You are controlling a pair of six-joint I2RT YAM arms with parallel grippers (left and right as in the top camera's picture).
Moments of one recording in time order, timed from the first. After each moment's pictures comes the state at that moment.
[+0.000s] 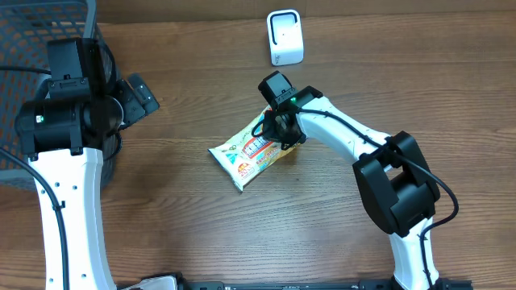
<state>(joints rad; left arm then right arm) 0.11 1.44 1.72 -1.31 -0.11 -0.47 0.60 2.17 1.63 -0.77 -0.07 0.73</state>
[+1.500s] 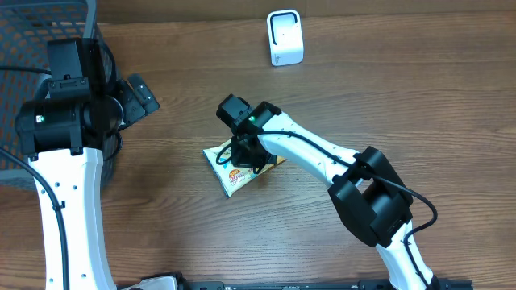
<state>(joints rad) 0.11 1.44 1.72 -1.31 -0.11 -0.47 0.80 2.22 1.81 -1.01 -0.09 0.77</state>
